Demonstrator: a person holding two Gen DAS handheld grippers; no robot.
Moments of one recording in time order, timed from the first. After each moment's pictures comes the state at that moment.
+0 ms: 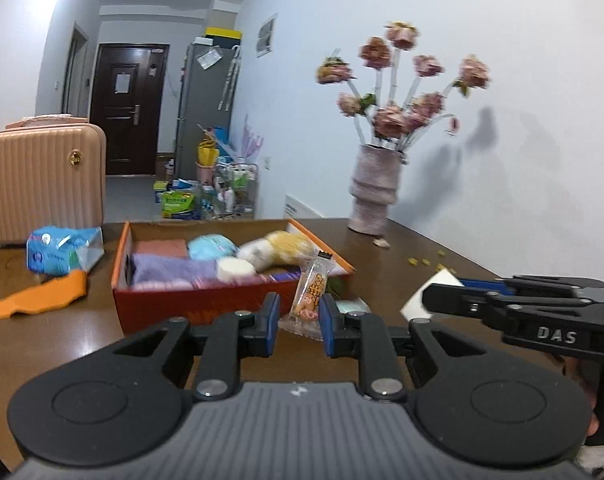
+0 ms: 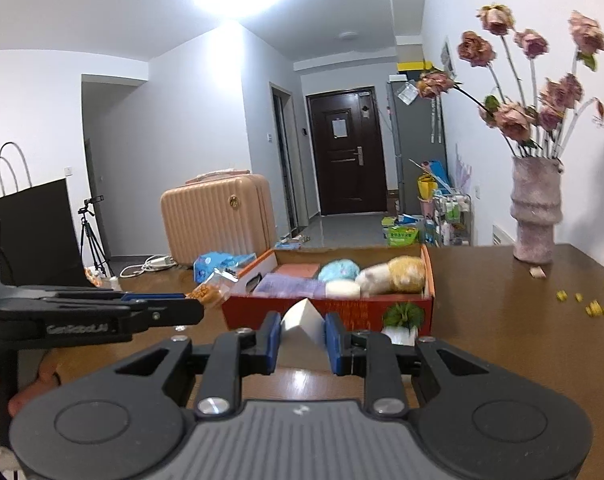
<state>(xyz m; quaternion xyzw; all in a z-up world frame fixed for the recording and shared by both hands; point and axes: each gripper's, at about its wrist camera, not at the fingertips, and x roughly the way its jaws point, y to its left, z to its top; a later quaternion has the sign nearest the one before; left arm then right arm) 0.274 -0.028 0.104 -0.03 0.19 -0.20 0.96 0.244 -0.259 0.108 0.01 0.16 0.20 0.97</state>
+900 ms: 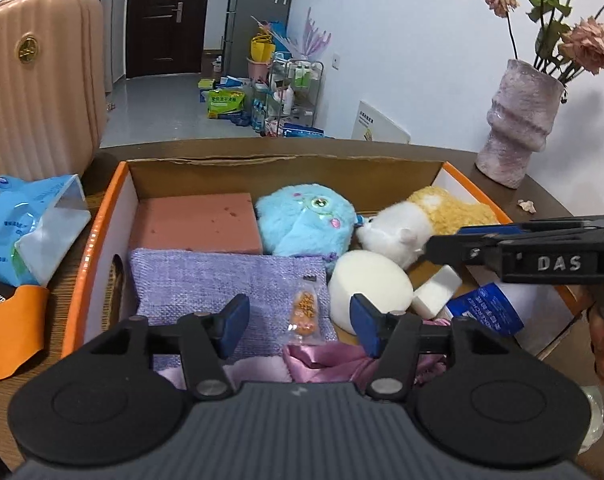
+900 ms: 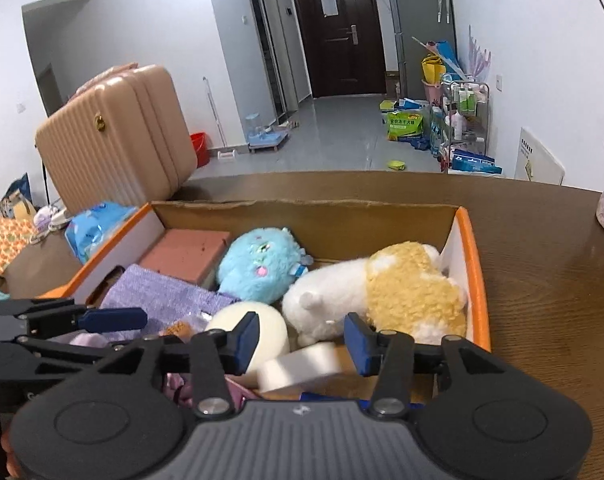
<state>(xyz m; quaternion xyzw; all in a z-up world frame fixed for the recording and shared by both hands) 0.560 -0.017 0.026 -0.03 0.35 -0.12 0.93 0.584 -0.240 0.053 0.01 0.35 0.19 0.92</state>
